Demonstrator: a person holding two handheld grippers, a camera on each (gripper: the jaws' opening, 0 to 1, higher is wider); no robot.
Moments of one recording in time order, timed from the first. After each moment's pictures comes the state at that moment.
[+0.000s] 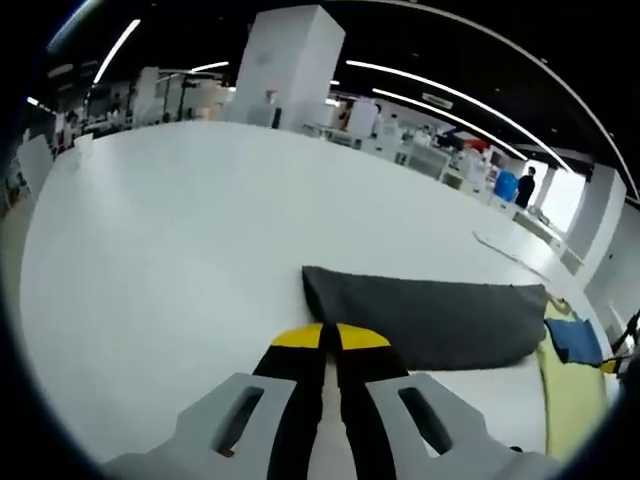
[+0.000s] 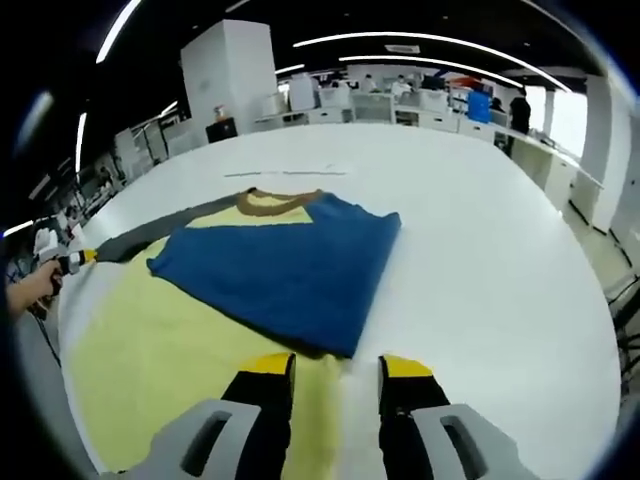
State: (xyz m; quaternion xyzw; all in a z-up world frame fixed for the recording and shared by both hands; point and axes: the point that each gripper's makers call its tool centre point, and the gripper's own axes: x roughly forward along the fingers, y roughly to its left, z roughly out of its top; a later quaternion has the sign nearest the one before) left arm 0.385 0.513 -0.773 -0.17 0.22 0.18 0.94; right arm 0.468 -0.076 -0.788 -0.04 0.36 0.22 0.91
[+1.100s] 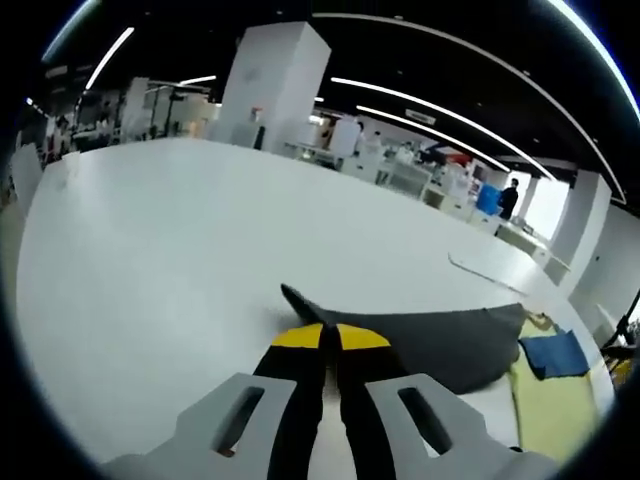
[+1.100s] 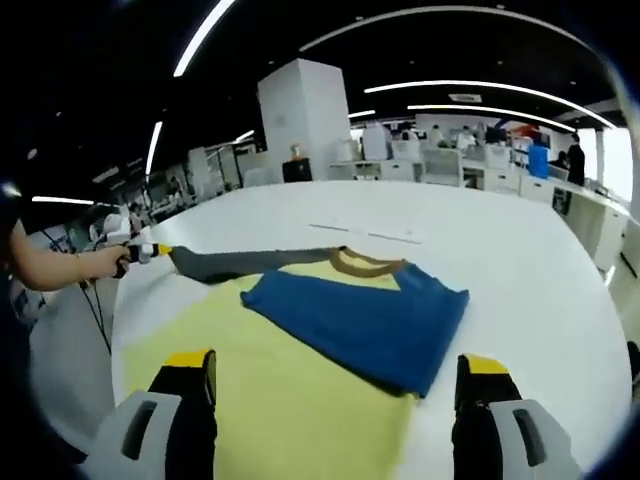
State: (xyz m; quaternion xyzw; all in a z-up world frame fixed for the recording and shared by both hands) left arm 0.400 0.498 -0.733 -0.16 0.18 0.14 0.96; right arm 0.432 -0.030 -0.721 -0.02 0.26 0.35 0.90
